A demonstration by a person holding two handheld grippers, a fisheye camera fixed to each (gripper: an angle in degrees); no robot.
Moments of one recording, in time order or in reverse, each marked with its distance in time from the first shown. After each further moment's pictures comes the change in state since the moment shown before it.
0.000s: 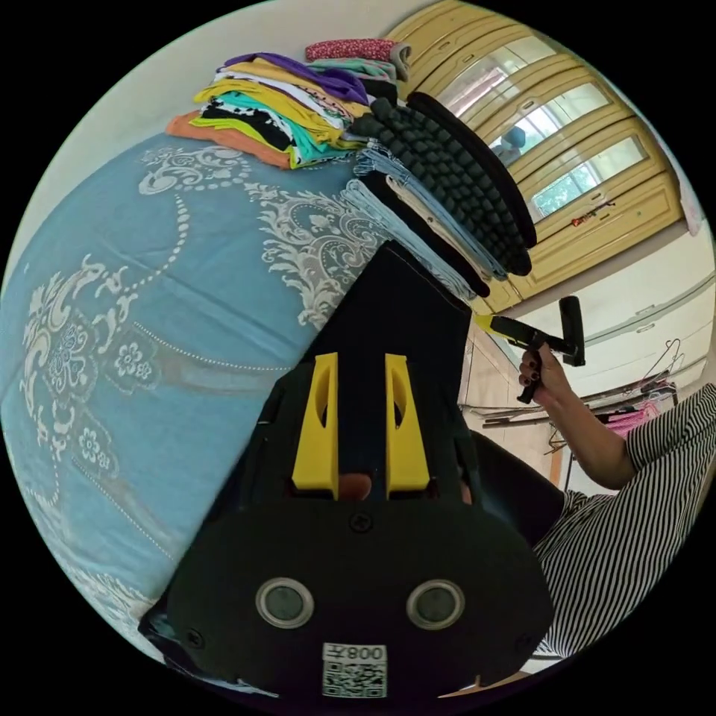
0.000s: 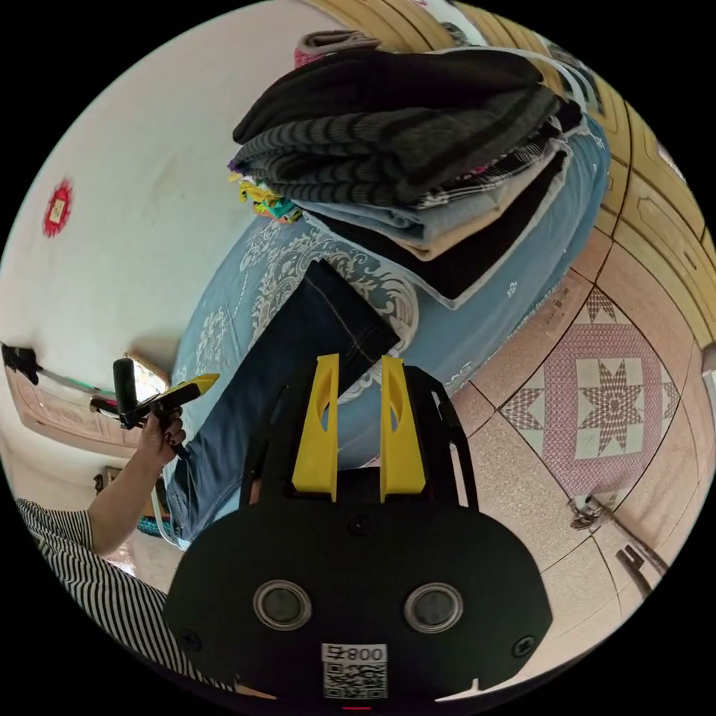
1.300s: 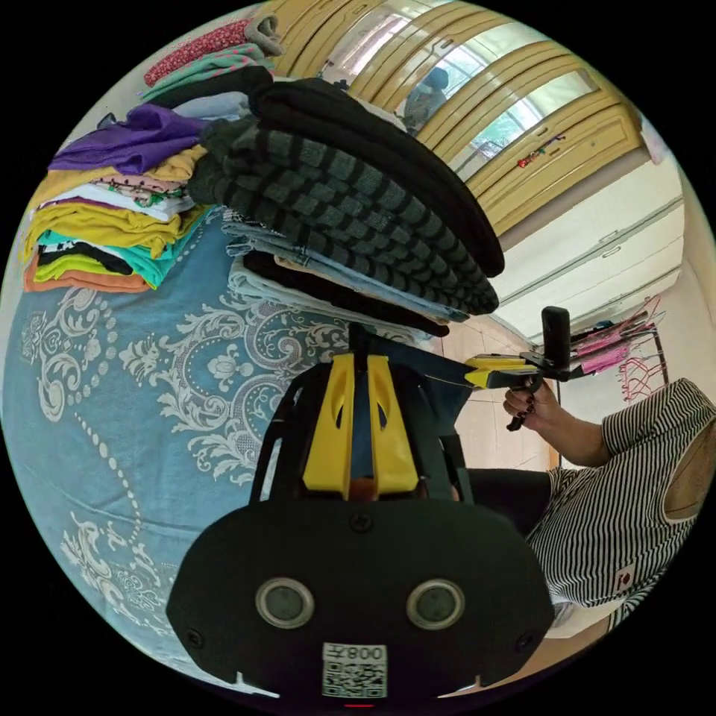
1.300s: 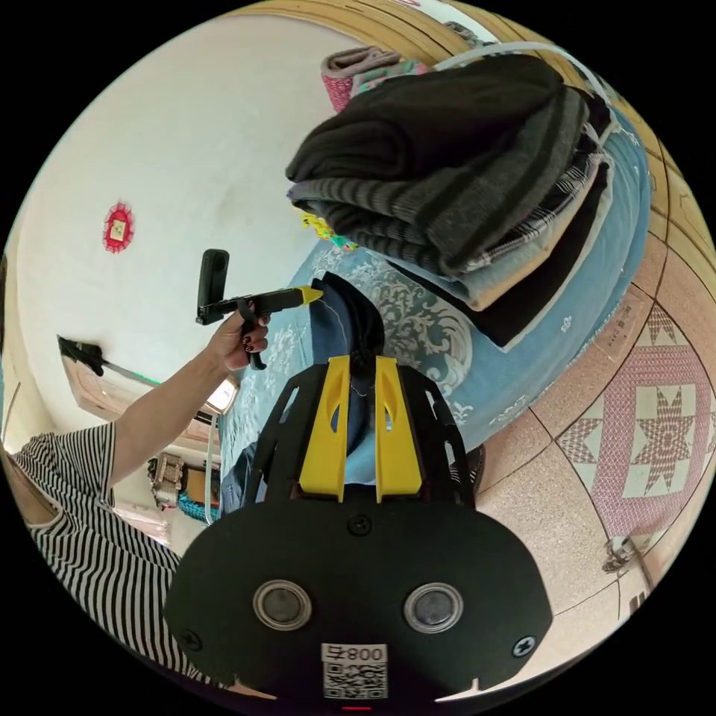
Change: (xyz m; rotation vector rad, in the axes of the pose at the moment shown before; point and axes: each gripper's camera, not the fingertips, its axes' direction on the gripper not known) left arm 0.015 -0.160 0.045 -0.095 0.115 0.312; right arm -0.117 -0.022 -0.151 0.044 -0.289 -0.087
